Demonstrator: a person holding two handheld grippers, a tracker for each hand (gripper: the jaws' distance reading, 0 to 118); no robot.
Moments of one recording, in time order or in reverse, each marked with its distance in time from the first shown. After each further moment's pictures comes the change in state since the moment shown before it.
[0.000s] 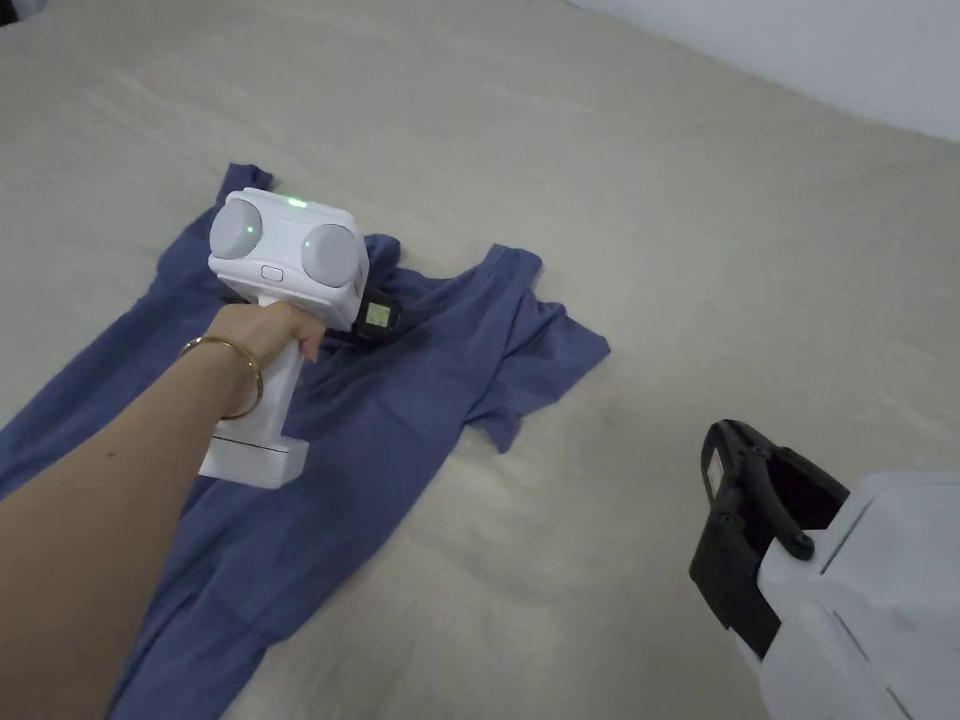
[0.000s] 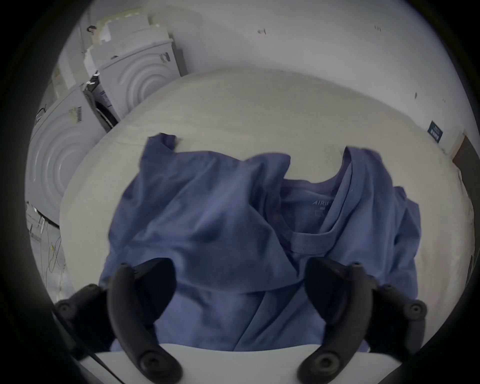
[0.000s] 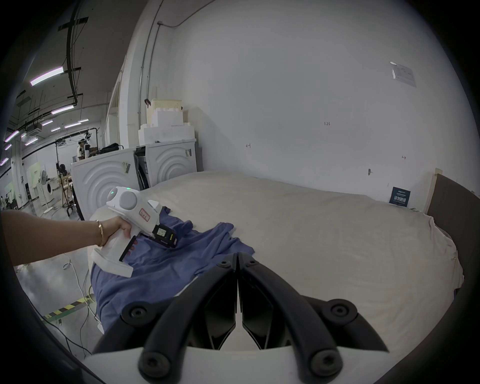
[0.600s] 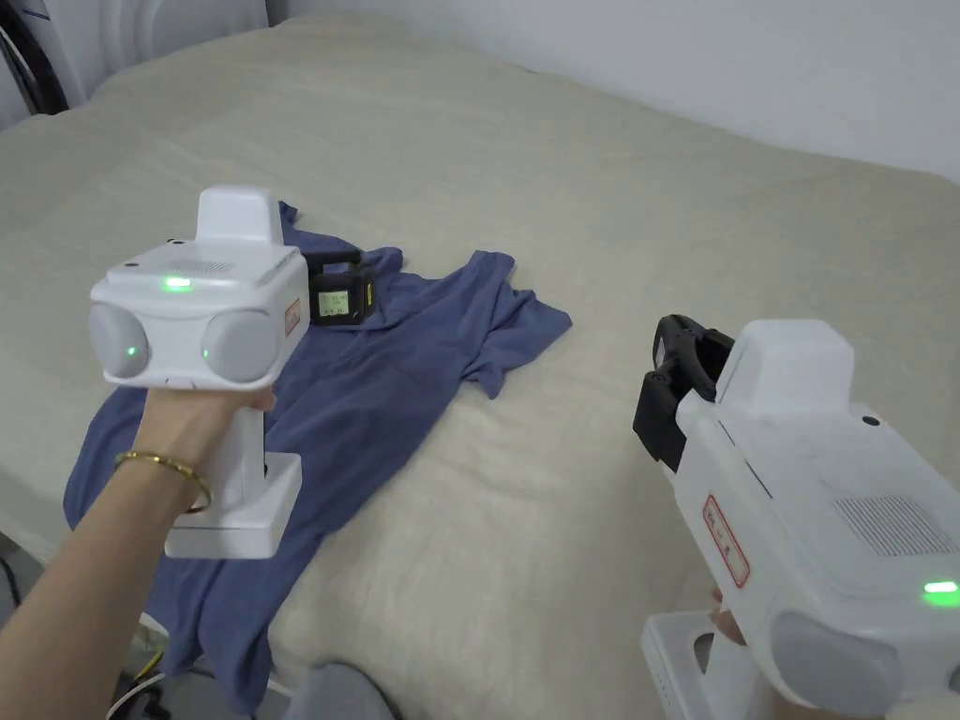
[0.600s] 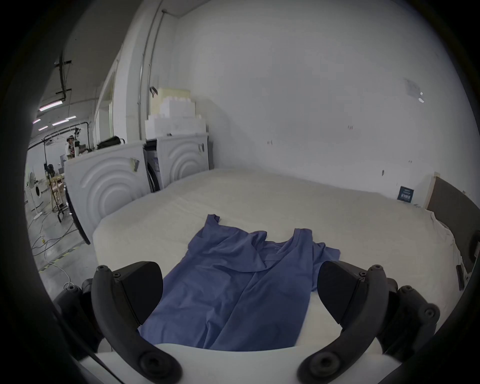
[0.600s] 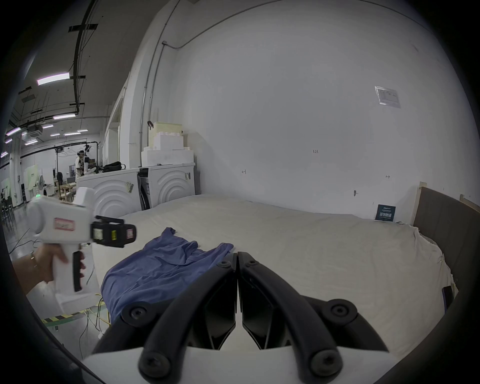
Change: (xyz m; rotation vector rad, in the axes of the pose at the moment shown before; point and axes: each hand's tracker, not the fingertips) left arm -0.029 -0.117 0.213 0.573 0.003 0.155; right arm -0.023 0.013 0.082 0.150 -0.047 0.001
